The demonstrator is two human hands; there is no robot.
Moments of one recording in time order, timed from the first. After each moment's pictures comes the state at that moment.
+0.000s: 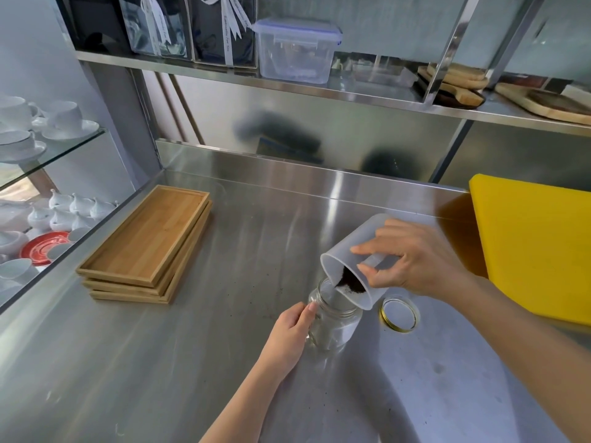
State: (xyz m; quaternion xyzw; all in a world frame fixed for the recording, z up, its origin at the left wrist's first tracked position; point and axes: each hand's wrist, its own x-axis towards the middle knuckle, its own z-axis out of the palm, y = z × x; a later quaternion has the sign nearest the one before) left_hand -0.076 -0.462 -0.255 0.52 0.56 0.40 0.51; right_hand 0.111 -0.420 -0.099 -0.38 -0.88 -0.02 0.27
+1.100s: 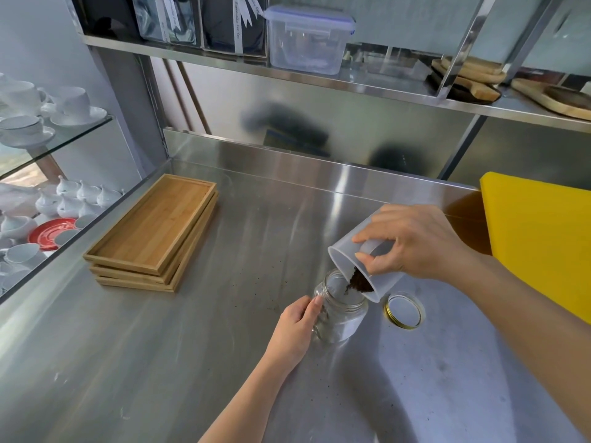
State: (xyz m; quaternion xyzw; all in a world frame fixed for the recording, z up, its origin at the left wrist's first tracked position) left_hand -0.073 -0.465 -0.255 0.54 0.57 0.41 0.47; right_hand 0.091 -0.416 -0.076 -0.37 -0.91 -0.08 0.20
